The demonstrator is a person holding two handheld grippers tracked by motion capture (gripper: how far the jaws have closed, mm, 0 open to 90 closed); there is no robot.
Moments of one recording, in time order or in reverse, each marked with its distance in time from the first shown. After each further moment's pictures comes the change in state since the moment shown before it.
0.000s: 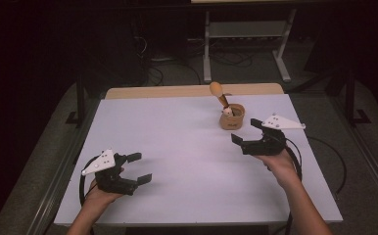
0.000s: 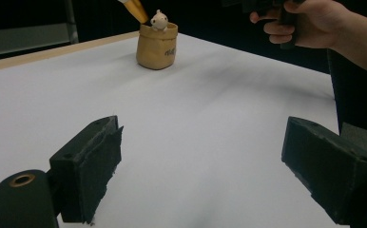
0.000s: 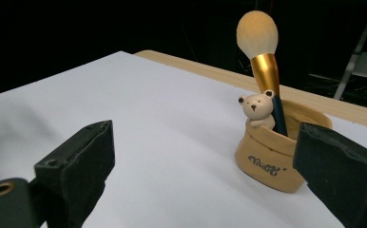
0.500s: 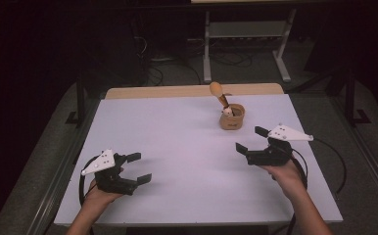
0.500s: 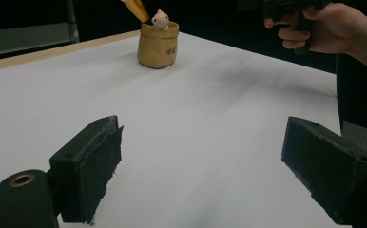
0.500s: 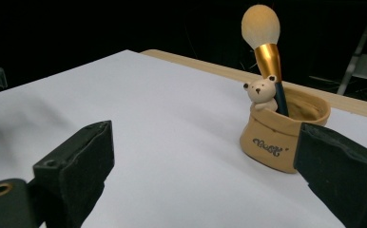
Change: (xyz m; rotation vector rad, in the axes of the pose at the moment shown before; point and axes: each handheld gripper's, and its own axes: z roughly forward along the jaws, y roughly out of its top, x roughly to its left) left arm 0.001 0.000 -0.001 0.003 0.004 0.004; right arm 0.008 -0.017 -0.022 -0.018 0.007 -0.001
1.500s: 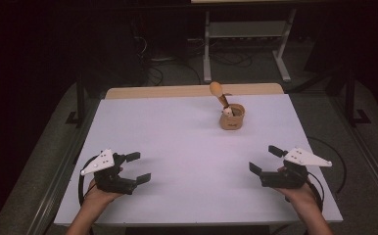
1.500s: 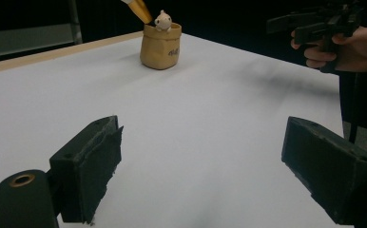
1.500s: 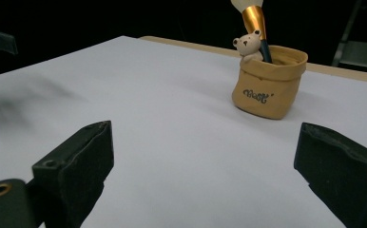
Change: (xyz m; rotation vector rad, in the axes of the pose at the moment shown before) left arm 0.000 0.000 -0.001 -0.002 0.009 0.000; right arm 0.006 -0.044 -0.046 0.006 -0.036 0.029
